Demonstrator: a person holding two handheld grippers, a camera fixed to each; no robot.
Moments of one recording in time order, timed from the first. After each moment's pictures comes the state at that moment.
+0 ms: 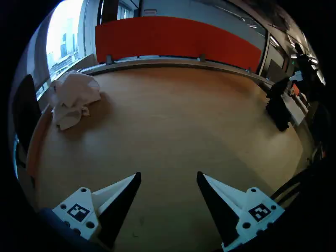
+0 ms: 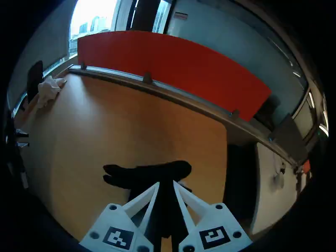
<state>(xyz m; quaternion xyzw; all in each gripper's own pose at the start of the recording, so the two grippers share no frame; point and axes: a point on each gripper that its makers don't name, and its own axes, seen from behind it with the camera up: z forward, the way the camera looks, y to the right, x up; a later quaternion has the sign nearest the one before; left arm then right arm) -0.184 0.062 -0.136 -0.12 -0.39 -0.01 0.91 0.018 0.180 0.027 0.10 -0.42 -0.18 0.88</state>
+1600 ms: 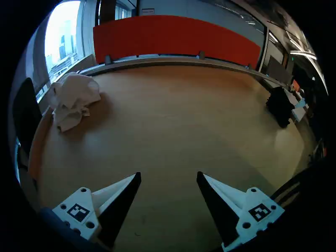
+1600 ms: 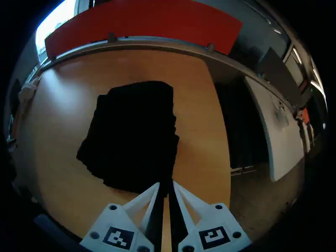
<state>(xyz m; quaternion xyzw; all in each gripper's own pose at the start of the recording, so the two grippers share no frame) -0.184 0.059 -0.139 -0.12 -0.39 0.01 0.91 -0.108 0.279 -0.080 -0.01 -0.53 -0.09 0.84</state>
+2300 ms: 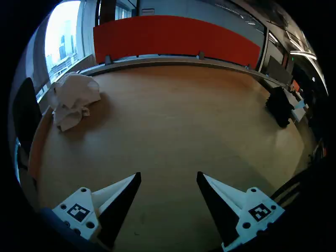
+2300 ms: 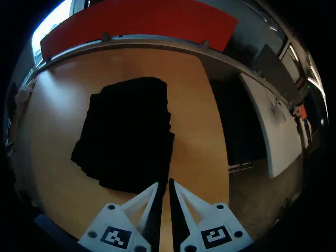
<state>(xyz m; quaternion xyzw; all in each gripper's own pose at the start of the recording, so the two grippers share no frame) -0.183 0.059 -0.141 -0.12 -0.39 0.01 0.91 -0.113 0.288 -0.080 -0.03 -0.53 -0.09 0.84</state>
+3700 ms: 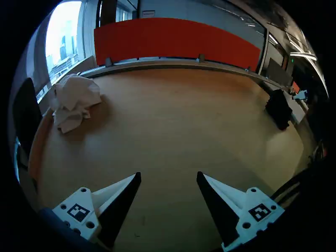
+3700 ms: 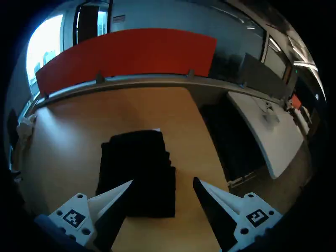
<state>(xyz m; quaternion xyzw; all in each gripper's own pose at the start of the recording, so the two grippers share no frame) -0.178 0.060 -0.135 -0.12 -0.38 0.00 0.92 -0.049 0.263 -0.039 -0.06 -0.40 -0.03 0.91</state>
